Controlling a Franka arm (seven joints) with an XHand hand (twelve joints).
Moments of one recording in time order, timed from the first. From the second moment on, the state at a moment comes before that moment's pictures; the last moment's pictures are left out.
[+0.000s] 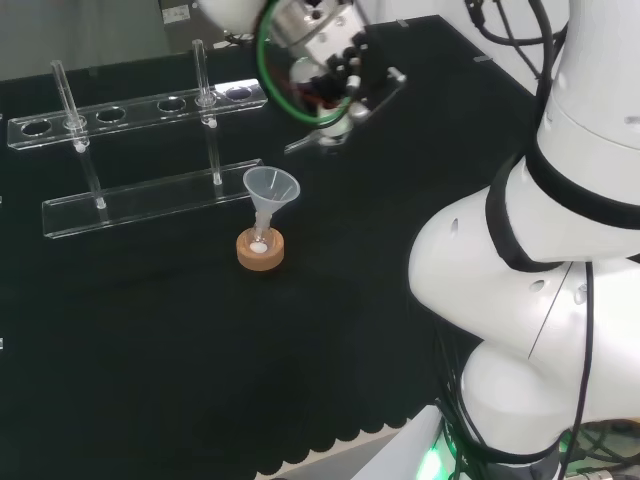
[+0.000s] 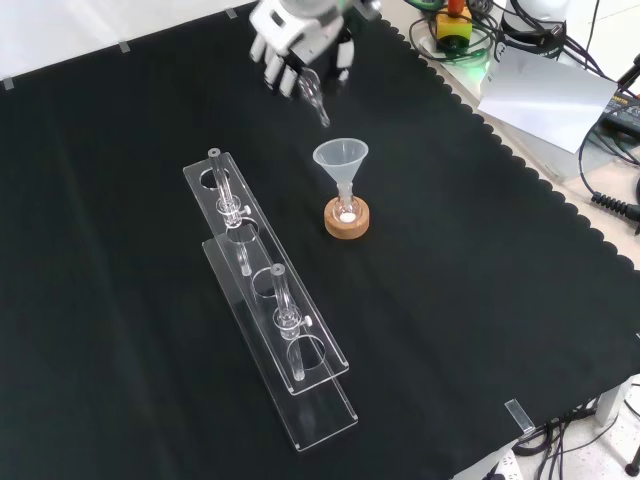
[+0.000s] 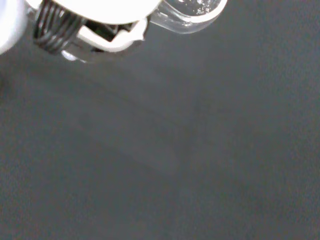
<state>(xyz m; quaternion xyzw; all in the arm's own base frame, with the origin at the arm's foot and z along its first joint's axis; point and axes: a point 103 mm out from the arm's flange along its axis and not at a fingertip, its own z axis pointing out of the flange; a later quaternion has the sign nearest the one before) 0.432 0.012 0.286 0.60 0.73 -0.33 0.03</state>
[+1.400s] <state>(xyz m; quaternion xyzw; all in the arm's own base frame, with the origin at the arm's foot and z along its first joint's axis) 0.439 -0.045 0.271 0.65 0.71 -0.28 -0.03</state>
